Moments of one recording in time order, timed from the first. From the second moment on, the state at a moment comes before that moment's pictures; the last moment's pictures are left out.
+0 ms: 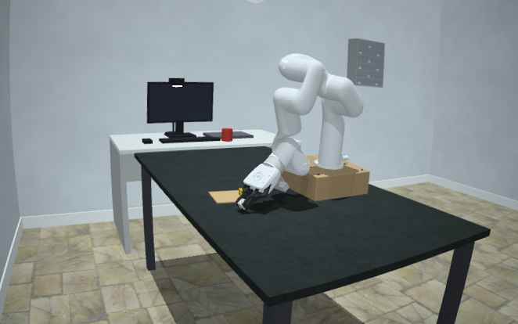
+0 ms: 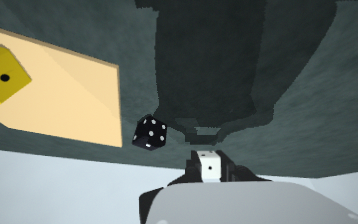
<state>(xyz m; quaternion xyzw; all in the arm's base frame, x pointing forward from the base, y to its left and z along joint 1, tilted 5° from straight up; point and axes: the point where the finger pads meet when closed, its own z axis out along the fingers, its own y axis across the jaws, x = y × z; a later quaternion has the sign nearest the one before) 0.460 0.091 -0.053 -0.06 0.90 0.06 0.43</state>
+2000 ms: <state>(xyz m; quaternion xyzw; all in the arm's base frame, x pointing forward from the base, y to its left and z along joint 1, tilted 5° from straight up) 0.460 0.092 -0.063 -0.06 0.90 0.06 0.43</state>
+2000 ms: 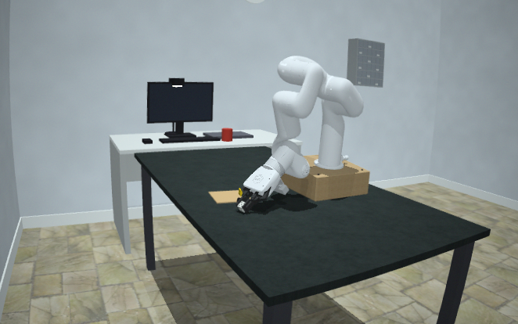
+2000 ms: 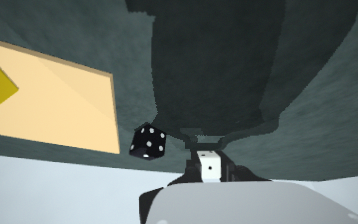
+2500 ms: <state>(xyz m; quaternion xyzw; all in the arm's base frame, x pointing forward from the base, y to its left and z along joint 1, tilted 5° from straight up) 0.460 0.092 -0.063 -0.06 0.90 0.06 0.43</state>
